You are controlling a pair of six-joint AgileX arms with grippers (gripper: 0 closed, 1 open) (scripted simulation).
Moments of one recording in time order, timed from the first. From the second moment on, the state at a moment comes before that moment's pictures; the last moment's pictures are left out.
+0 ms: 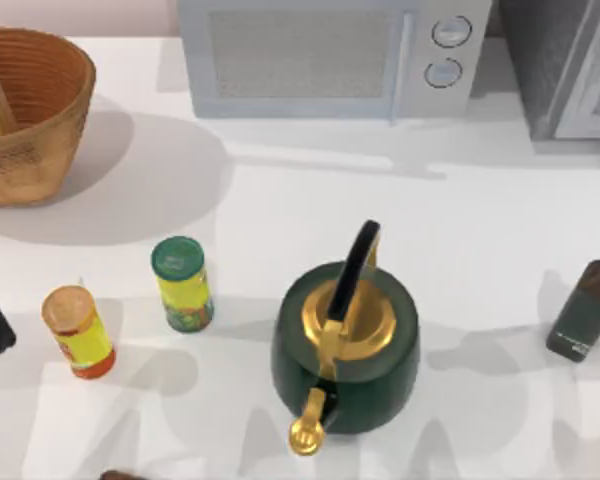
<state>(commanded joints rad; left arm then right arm) 0.02 0.21 0.06 0.13 0.02 0.00 0.00 0.00 0.00 0.00 0.00 0.00</state>
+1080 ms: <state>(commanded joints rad) 0.16 1.66 0.55 1.09 0.18 0.01 0.00 0.00 0.00 0.00 0.00 0.00</state>
